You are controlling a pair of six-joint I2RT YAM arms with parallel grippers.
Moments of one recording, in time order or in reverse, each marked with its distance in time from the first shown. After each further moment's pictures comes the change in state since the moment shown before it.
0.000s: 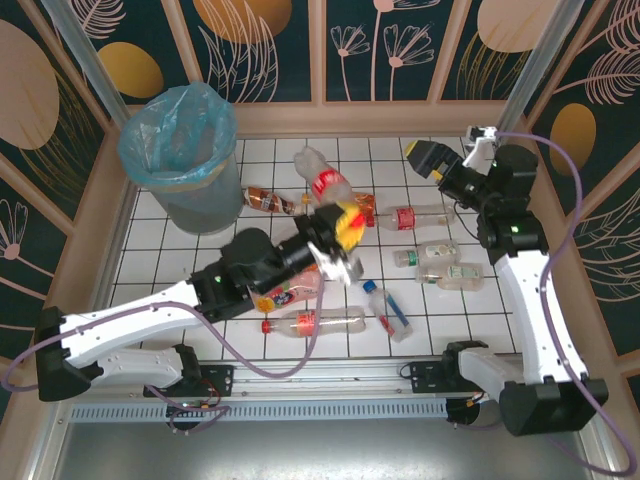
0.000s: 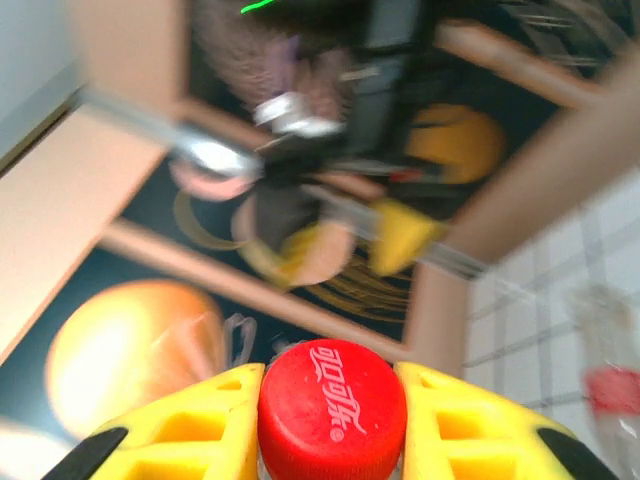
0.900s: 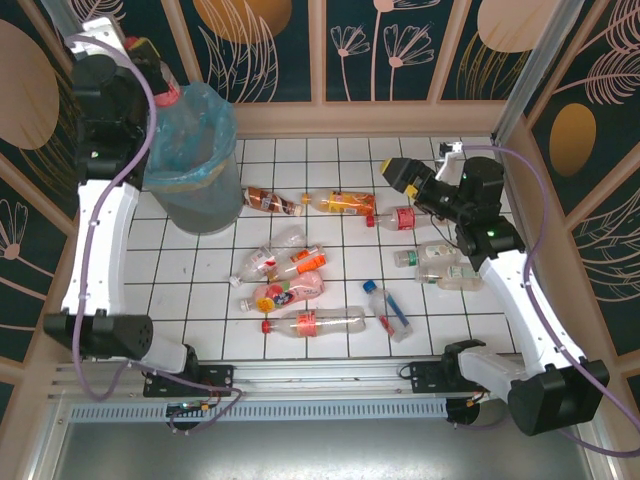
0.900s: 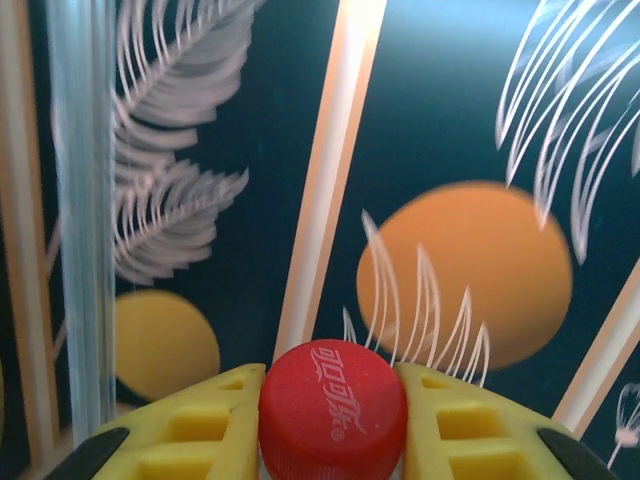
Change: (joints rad) left arm 1.122 0.342 0.734 -0.537 0.045 -1.284; right arm 0.135 0.027 -0.140 0.086 -0.010 0.089
